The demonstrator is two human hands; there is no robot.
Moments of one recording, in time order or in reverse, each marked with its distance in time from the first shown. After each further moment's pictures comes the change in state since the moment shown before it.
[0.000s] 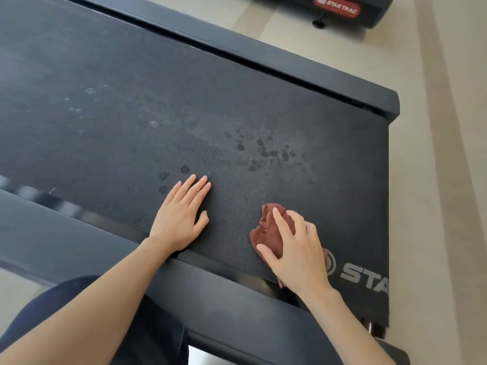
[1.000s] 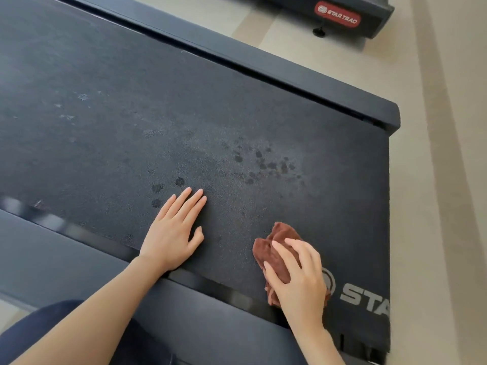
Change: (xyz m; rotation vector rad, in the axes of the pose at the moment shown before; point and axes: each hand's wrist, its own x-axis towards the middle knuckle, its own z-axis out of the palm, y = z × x) left_hand 0.000 -0.001 0.001 -0.003 -0.005 0.008; right_hand -0.013 0.006 0.021 0.159 0.363 -0.019
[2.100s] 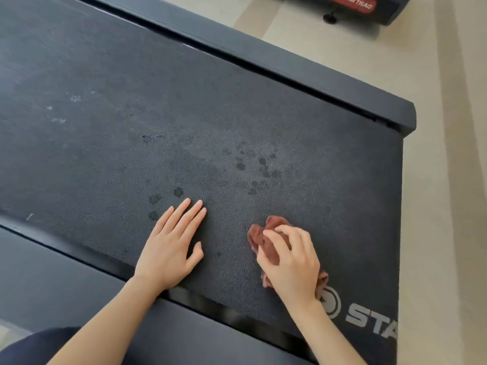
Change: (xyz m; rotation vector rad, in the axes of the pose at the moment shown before) left_hand 0.002 0.002 -0.007 -0.024 -0.027 -0.018; right_hand 0.057 -0.001 0.030 -0.045 0.055 -0.144
